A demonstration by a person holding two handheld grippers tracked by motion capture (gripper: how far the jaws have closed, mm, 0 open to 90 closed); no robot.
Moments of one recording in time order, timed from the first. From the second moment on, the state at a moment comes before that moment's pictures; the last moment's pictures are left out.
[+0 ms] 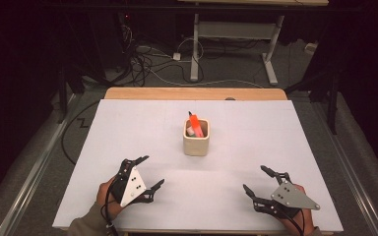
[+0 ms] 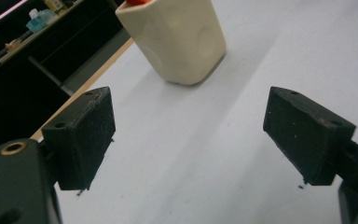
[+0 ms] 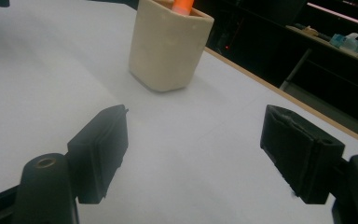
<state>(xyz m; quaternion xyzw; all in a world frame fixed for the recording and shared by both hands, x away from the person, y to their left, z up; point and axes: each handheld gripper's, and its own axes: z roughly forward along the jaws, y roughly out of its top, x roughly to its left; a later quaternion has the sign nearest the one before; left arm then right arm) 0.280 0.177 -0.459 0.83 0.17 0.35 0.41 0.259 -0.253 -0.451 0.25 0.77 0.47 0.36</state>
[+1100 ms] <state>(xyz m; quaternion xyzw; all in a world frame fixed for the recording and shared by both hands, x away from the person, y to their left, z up) 0.263 0.219 -0.487 0.83 0.24 0.30 0.40 0.259 -0.254 -0.454 0.25 0.78 0.46 0.35</state>
